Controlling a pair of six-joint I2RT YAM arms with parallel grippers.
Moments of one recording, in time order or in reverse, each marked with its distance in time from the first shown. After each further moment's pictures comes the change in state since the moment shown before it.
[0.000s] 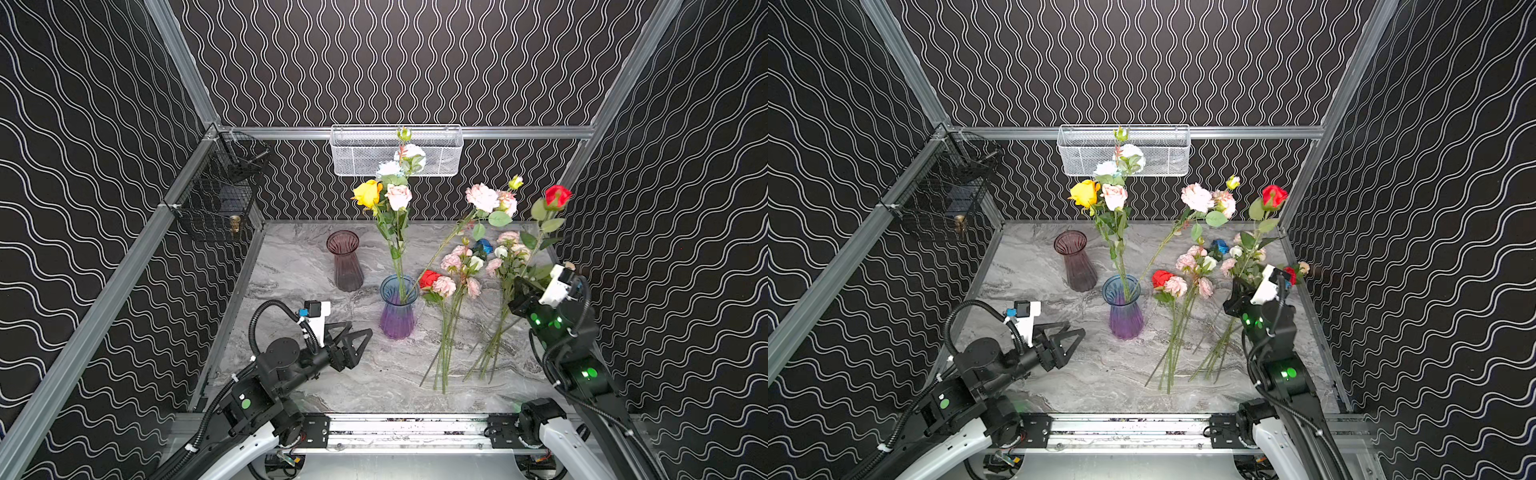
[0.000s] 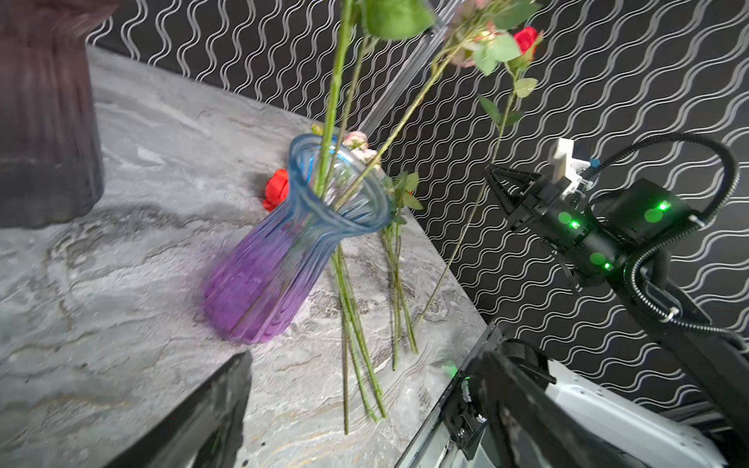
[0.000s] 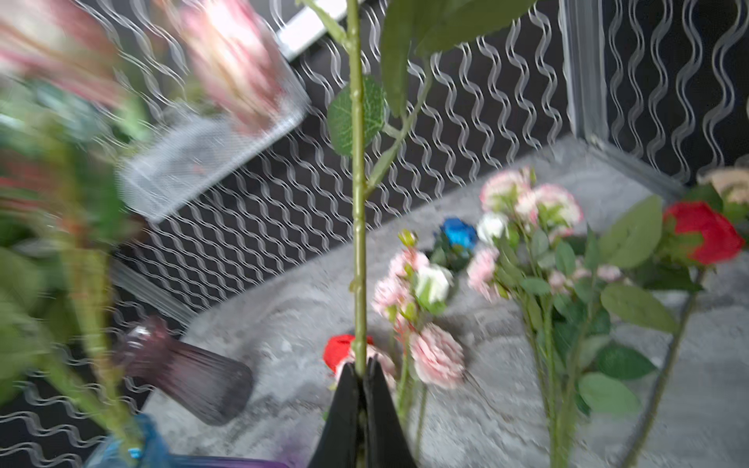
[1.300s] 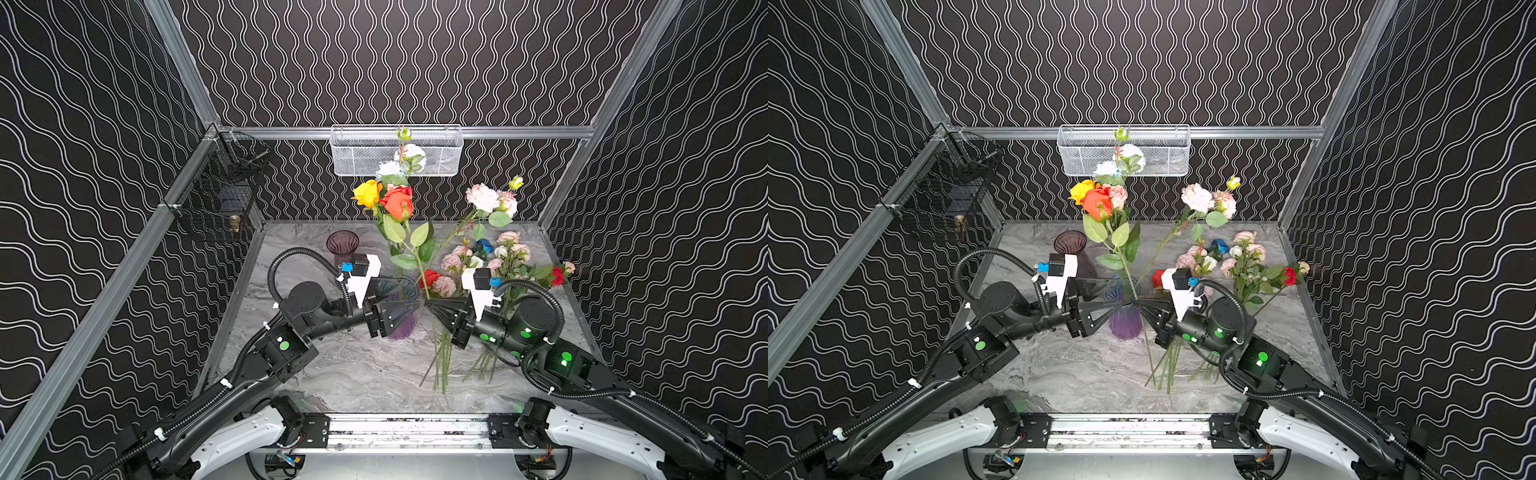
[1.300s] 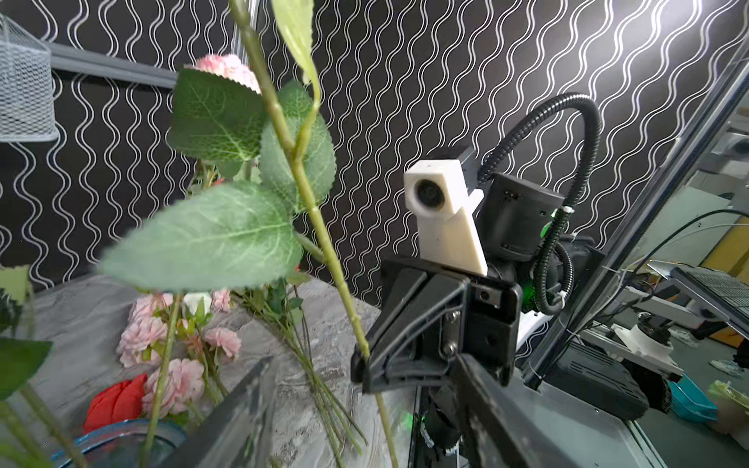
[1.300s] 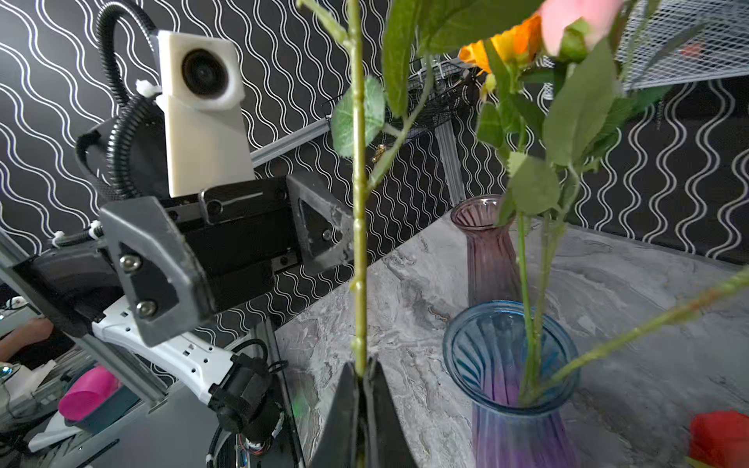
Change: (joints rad) left arm -0.001 0.539 0.367 0.441 0.415 0.292; right arm 0.747 0.312 0.224 0.171 -0.243 -0.222
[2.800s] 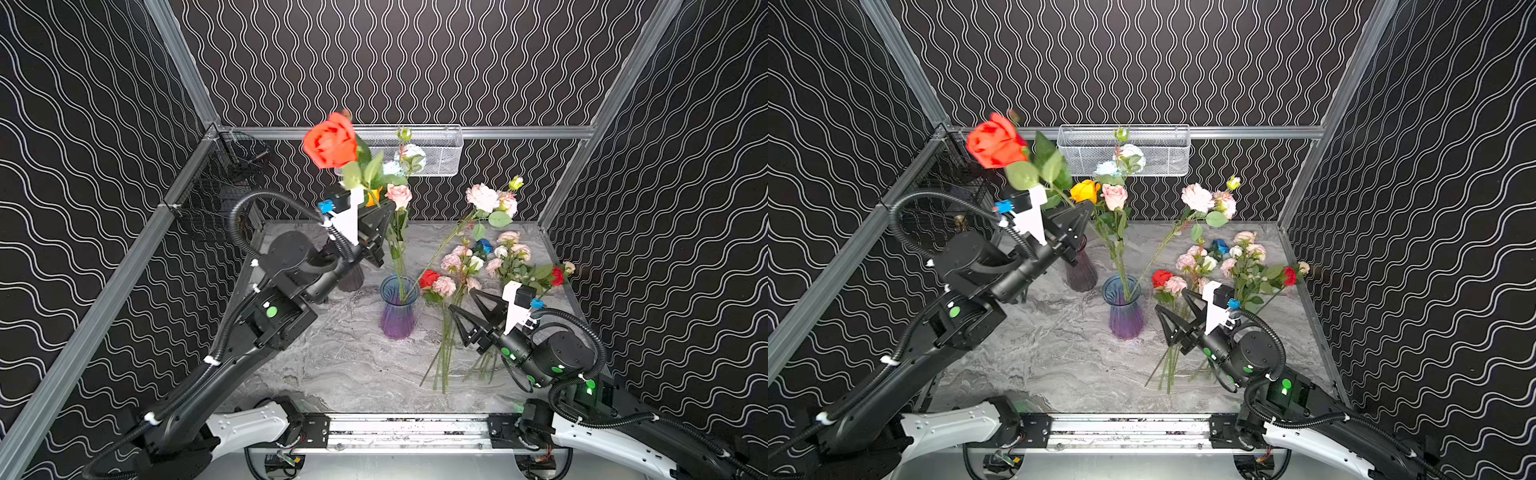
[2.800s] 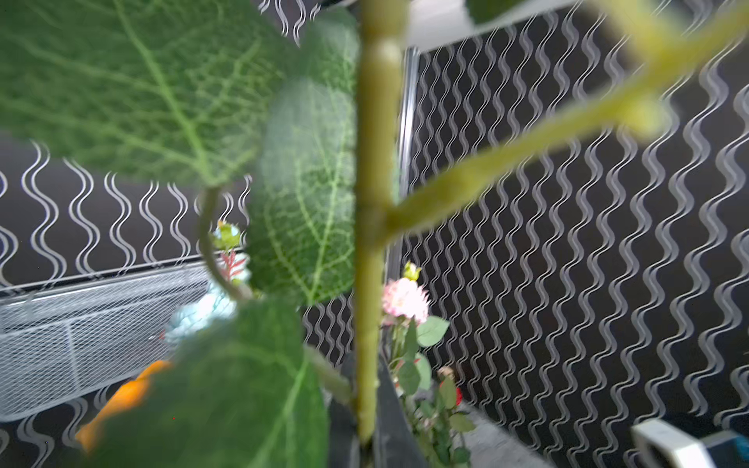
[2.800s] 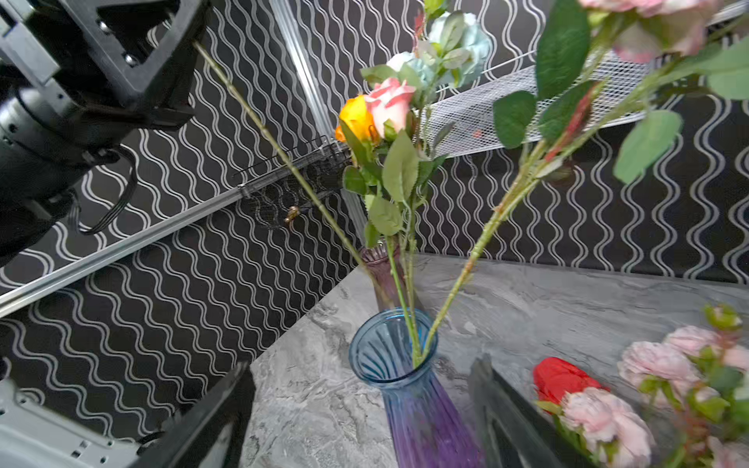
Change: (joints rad) left arm 0.000 0.250 0.553 -0.195 -0.541 0.304; right arm 0.116 -0.284 -0.164 -0.030 0.524 -0.008
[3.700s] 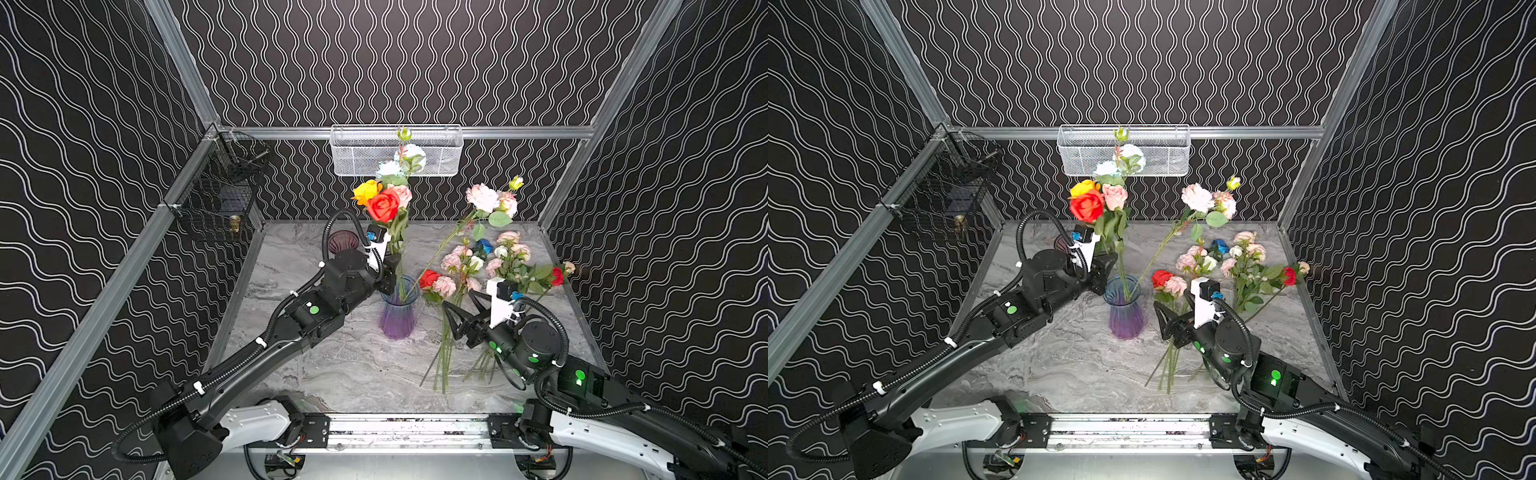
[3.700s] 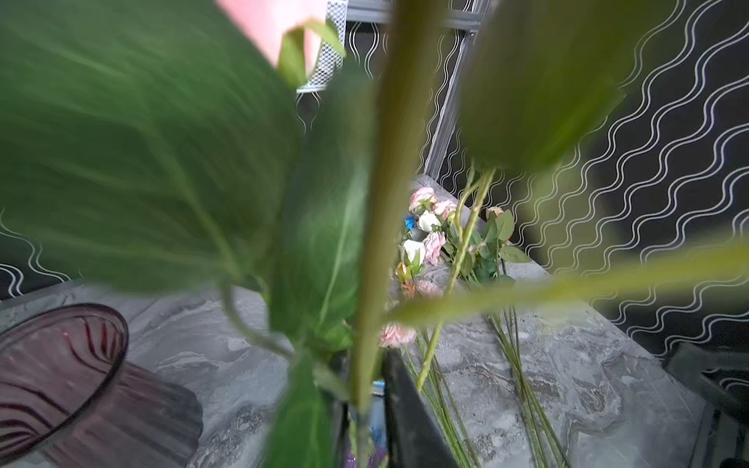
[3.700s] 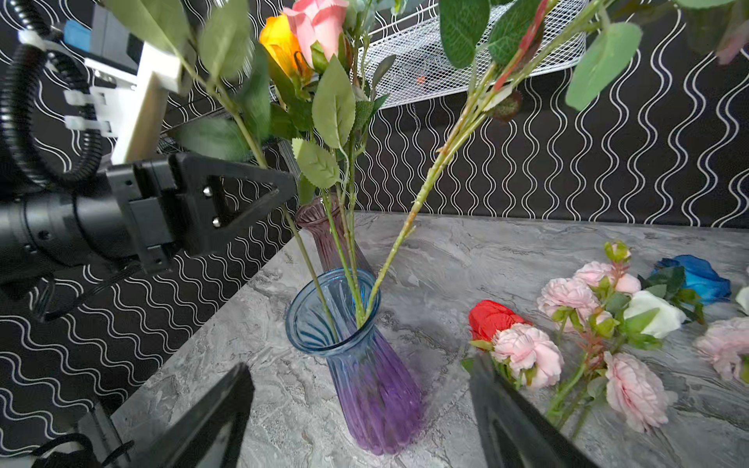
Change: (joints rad) left arm 0.029 0.038 -0.311 -0.124 -0.053 -0.133; right arm 0.000 0.119 0.063 -0.138 0.119 0.034
